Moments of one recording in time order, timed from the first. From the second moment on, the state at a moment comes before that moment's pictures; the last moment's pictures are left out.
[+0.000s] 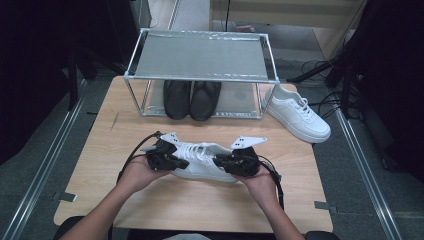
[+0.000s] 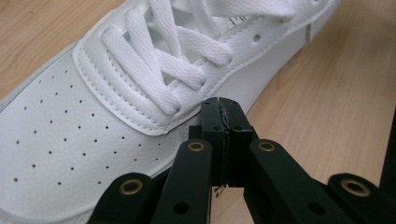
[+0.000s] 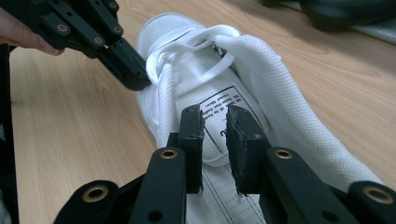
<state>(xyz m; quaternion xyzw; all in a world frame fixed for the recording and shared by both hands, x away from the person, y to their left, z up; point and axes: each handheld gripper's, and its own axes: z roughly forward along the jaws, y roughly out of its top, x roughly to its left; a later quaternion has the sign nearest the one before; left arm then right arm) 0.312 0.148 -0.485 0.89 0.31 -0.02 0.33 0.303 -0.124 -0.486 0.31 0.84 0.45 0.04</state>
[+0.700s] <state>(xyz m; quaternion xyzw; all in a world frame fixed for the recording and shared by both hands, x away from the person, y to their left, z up) 0.327 0.151 -0.487 0.89 0.31 -0.03 0.34 0.292 -0.119 -0.487 0.35 0.84 0.40 0.09</state>
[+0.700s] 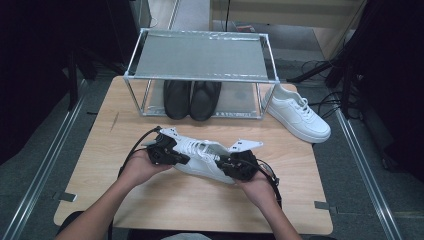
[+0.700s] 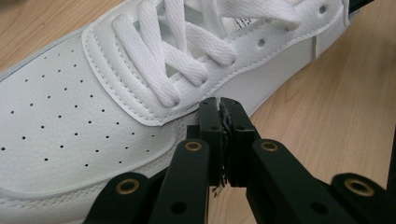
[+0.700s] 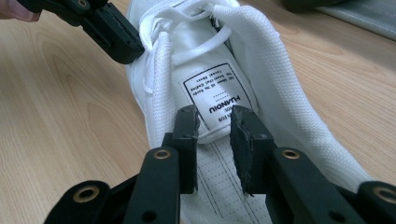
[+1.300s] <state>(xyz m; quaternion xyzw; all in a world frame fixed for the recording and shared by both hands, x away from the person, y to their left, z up) 0.321 0.151 -0.485 0.89 0.31 -0.02 0.34 0.298 -0.140 -0.475 0.33 0.84 0.44 0.06</state>
